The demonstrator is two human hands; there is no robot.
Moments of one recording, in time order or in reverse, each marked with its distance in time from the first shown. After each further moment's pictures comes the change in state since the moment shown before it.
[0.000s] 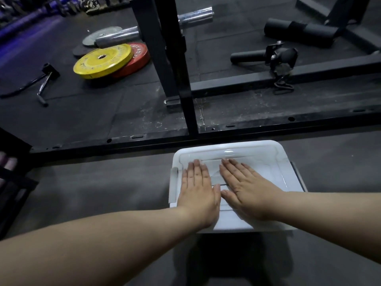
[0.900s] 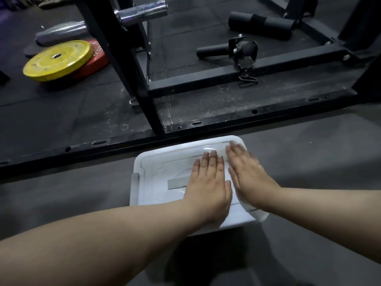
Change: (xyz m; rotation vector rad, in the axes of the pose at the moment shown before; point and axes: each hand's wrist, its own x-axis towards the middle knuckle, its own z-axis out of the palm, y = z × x) left_hand 0.031 0.094 0.000 0.067 0.104 0.332; right_hand -0.032 0.078 0.017 0.318 0.212 0.321
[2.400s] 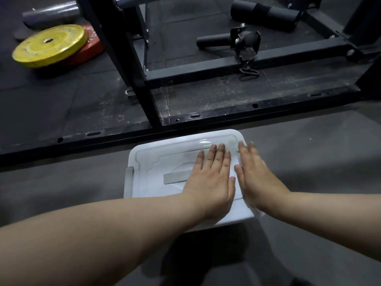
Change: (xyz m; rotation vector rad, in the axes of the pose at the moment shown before) left_hand 0.008 0.001 0.004 -0.019 -0.021 0.077; right_hand -0.018 -0.004 -0.008 0.150 0.027 0.172
